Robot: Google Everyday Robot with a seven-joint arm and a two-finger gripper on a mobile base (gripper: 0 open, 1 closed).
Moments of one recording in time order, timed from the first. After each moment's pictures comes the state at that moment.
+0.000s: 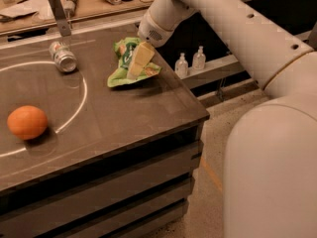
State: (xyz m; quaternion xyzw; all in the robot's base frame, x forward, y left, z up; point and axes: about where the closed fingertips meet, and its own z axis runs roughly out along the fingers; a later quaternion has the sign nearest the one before) arm 0.697 0.062 0.893 -0.65 0.70 0.14 0.28
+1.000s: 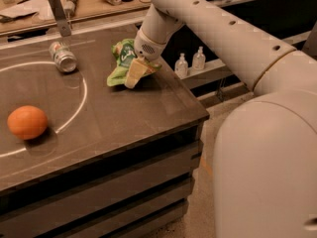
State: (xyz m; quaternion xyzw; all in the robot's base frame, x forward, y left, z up) arm 0.681 0.069 0.842 -0.63 0.74 0.14 0.20
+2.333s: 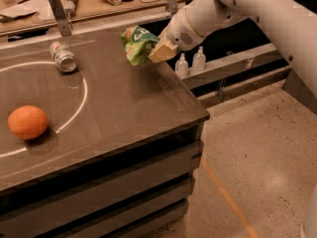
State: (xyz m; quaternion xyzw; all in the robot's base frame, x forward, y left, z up) arm 0.657 0.007 0.922 -0.60 0.70 0.18 0.35
